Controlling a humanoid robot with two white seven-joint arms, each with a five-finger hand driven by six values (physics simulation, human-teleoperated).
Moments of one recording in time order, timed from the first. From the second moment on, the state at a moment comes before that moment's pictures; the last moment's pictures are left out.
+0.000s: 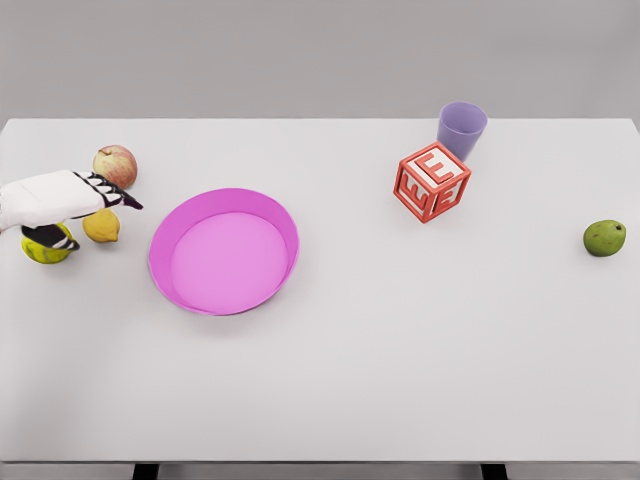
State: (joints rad) left arm -0.46 0.85 -0.33 -1.39 -0.56 -0.61 -0.61; right arm 0.05 0.00 -0.30 0.08 0.25 -0.01 0.09
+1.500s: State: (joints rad) left arm -0.46 0.77 -0.32 -1.32 -0.69 -0.61 -0.61; right arm 0.05 0.00 -0.30 0.08 0.25 -0.01 0.09
